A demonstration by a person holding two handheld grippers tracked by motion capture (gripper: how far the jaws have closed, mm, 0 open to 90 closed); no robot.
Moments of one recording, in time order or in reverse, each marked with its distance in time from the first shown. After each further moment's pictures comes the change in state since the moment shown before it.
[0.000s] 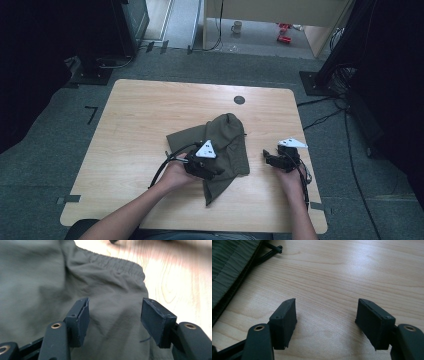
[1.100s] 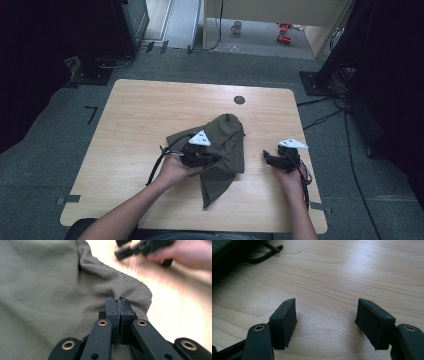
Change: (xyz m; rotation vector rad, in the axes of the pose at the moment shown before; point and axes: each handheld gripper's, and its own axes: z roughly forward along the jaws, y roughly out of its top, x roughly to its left) left arm 0.019 0.018 -0.035 -0.080 -0.042 -0.204; right arm 0.000 -0.001 -0.001 0.000 0.002 -0.001
